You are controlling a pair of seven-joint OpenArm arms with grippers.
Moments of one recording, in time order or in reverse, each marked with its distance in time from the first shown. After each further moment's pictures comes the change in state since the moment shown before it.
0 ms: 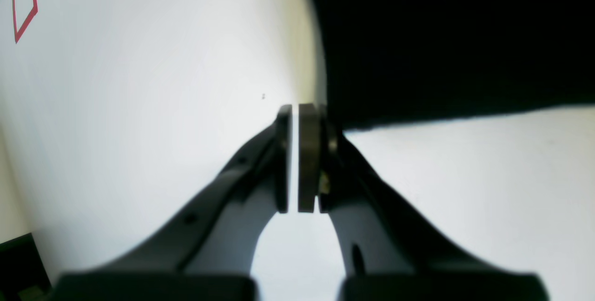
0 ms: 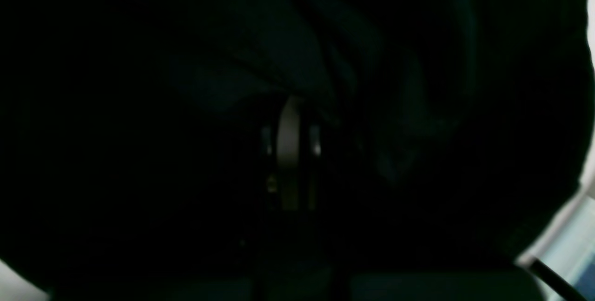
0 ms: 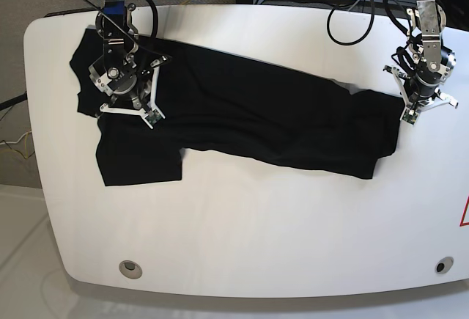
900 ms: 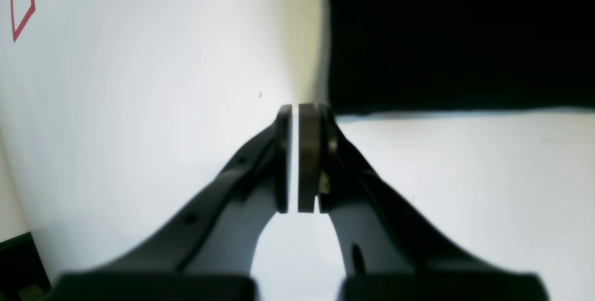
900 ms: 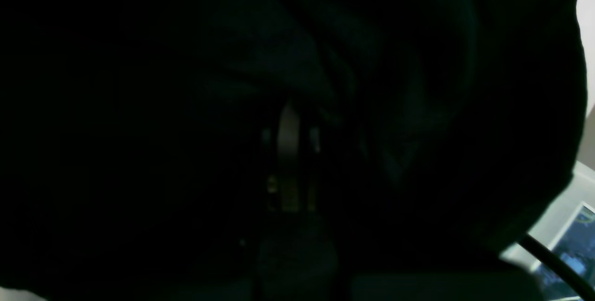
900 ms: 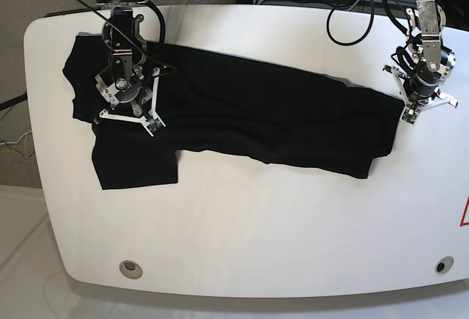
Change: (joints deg) left arm 0.0 0.1 0.0 0.0 0.0 0.0 0.2; right arm 3.5 -3.7 -0.3 -1.1 -3.5 0.0 -4.0
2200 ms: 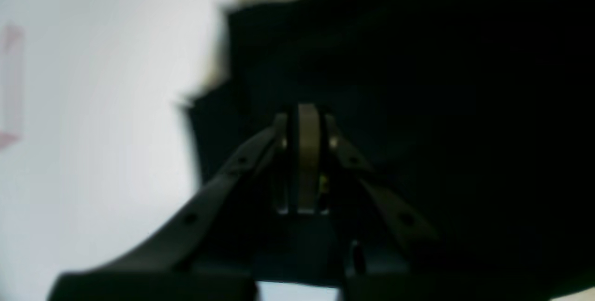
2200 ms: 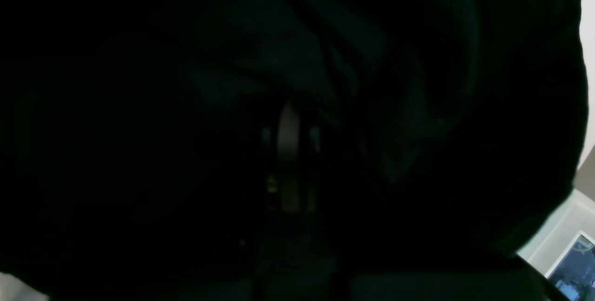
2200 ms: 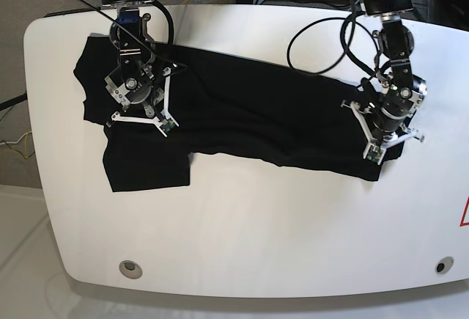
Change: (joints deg) left arm -11.2 14.6 1.2 4.9 0.4 -4.7 6.3; right arm 0.0 -0.6 -3.3 0.2 0.5 -0.2 0.4
